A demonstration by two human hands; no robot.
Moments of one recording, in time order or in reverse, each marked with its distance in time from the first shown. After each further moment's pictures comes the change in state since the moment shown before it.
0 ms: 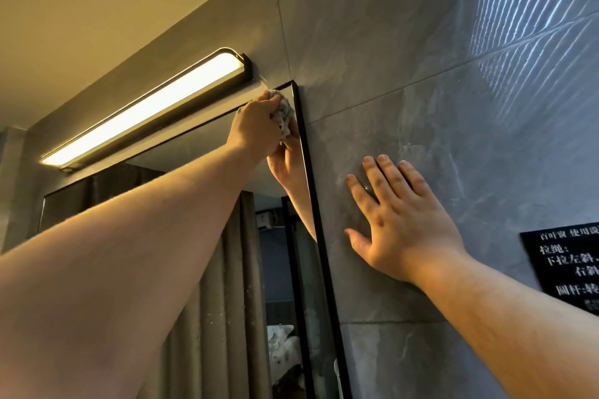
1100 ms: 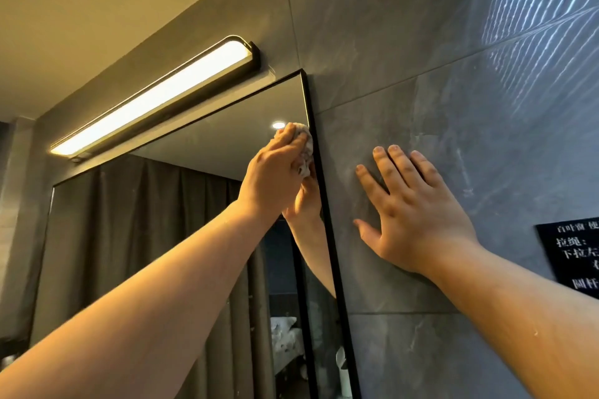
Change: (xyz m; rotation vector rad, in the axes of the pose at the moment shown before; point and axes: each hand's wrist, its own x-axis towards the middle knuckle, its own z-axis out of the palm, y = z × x) left_hand -0.083 -0.016 0.038 -0.015 0.079 0.232; right_hand 0.000 -0.001 -0.003 -0.006 -0.013 0.002
